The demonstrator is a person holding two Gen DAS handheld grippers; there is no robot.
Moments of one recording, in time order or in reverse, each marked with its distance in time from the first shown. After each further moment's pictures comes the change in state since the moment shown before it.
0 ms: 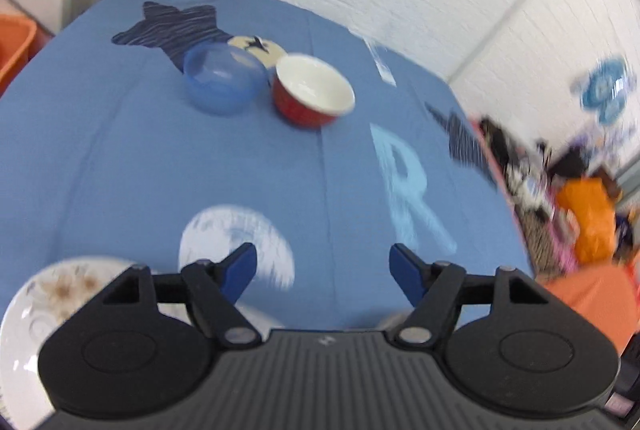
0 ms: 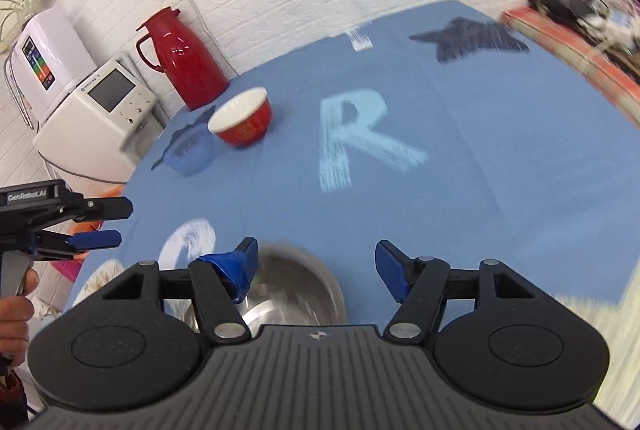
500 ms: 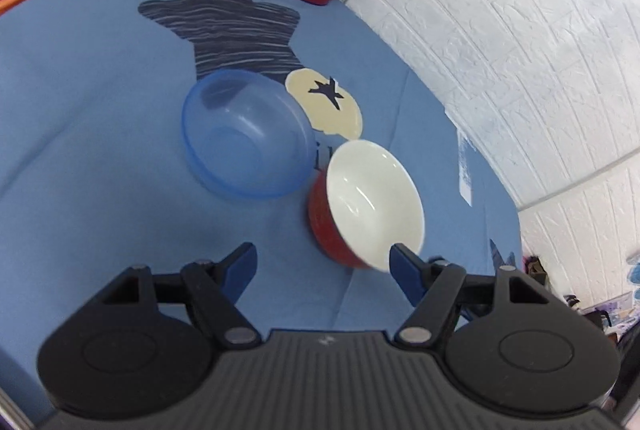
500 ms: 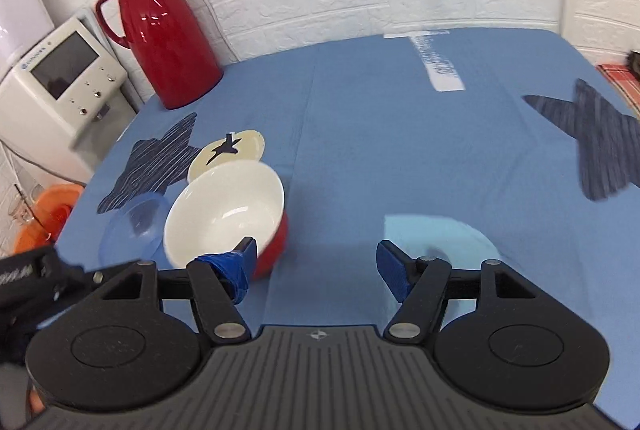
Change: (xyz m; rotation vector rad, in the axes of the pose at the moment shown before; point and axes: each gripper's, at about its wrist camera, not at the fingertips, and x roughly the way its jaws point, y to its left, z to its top) left arm 0.121 0.019 0.090 -0.398 -0.091 0.148; right arm 0.221 0.049 0.149 -0.158 0.153 -0.040
